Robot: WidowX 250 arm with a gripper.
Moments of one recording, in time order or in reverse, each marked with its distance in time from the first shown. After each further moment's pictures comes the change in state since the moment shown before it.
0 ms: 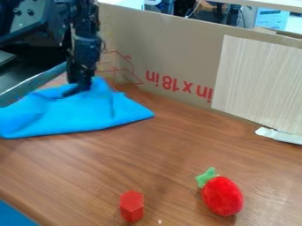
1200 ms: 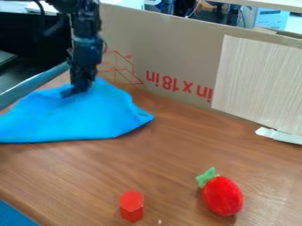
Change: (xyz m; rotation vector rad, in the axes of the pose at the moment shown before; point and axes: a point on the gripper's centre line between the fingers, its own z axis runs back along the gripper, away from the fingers) arm -0.019 -0.032 0.020 0.025 -0.046 -0.030
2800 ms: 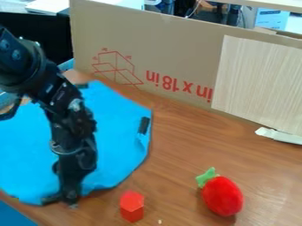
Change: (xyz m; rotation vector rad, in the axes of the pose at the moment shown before) arm -0.121 -0.194 -0.038 0.003 -0.090 -0.369
